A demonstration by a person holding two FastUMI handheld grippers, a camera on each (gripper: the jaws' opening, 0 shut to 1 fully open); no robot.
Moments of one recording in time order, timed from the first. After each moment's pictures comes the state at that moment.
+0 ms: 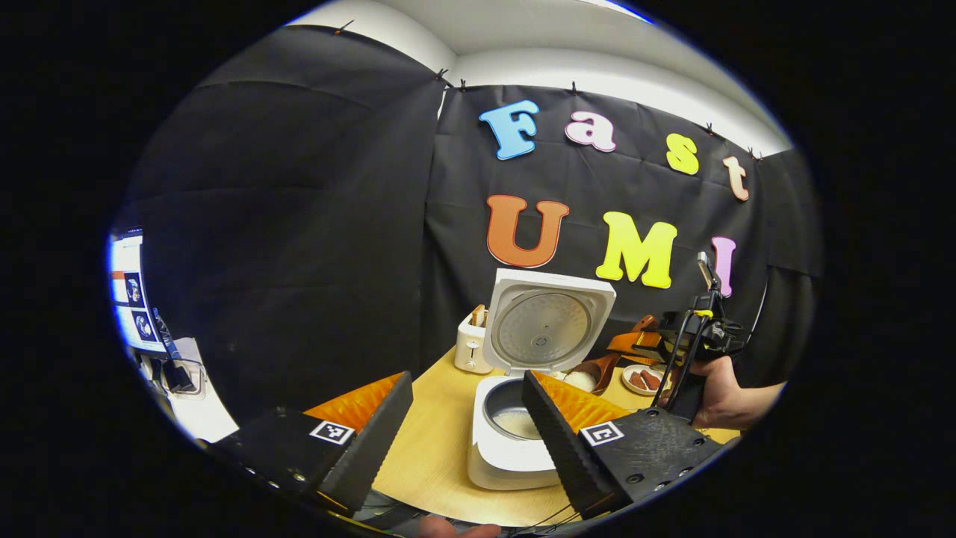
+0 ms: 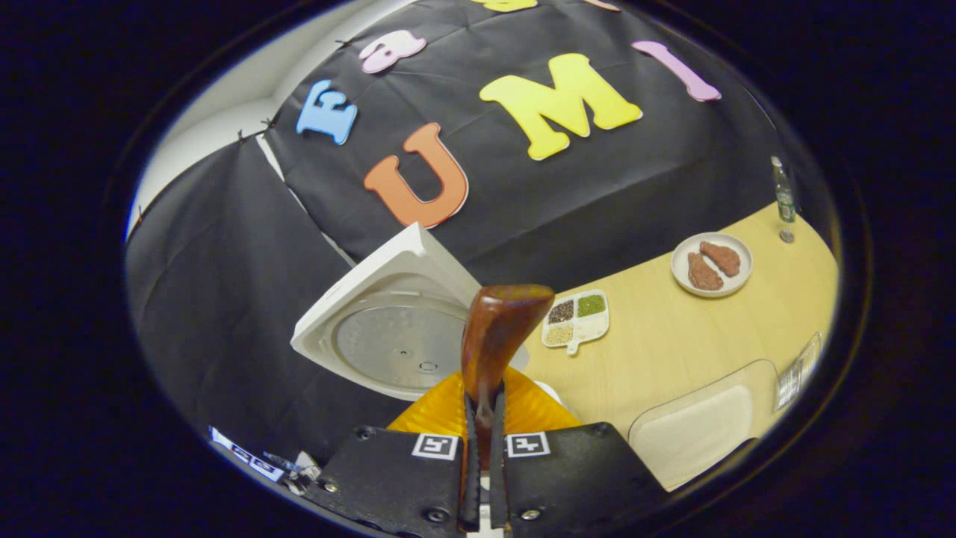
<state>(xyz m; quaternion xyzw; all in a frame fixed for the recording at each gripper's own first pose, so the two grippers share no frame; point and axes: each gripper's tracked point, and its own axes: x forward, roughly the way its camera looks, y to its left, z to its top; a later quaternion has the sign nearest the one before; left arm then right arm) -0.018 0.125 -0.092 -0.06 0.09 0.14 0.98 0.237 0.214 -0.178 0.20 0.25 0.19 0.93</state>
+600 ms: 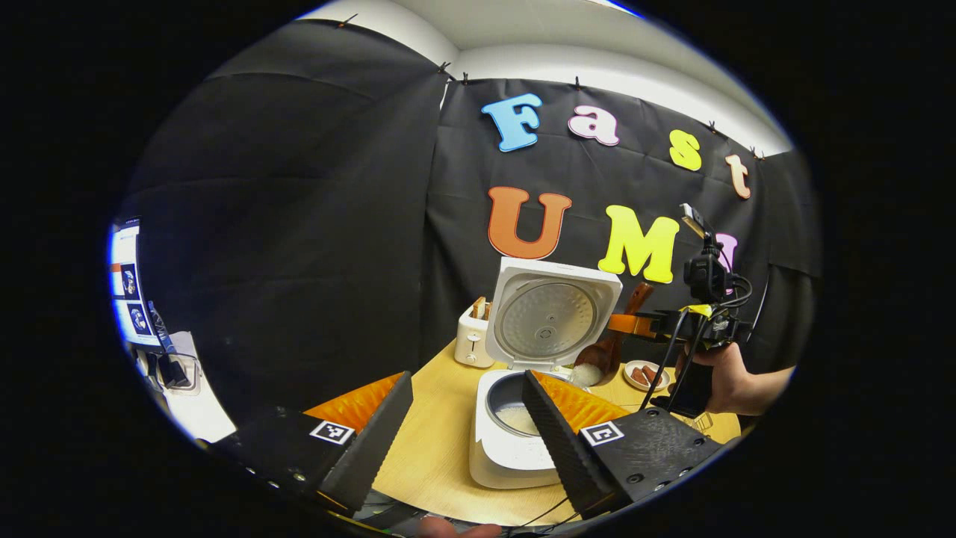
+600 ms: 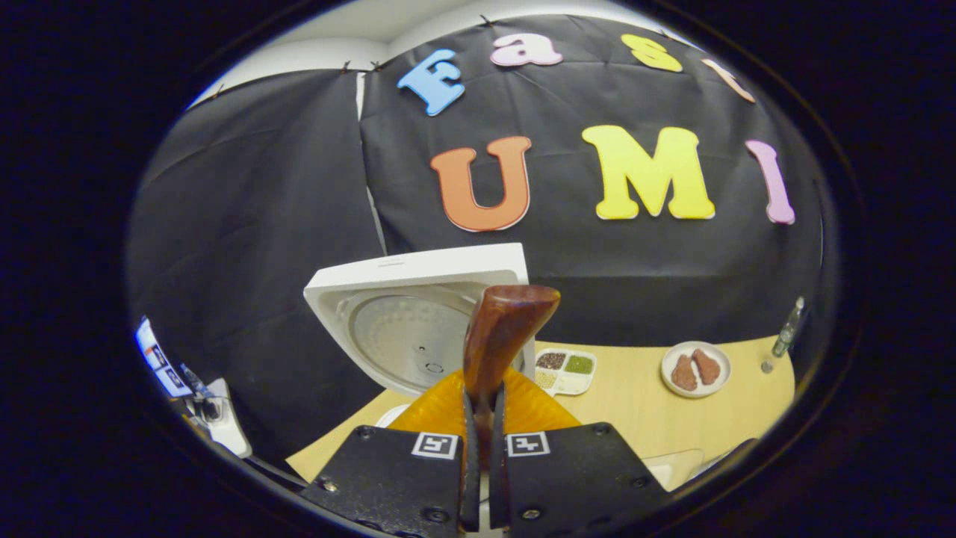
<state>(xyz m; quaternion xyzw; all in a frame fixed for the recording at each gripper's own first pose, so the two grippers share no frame) -0.013 0.129 -0.108 -0.07 0.10 0.13 0.98 0.236 0.233 -0.142 -0.02 0.17 0.23 0.96</state>
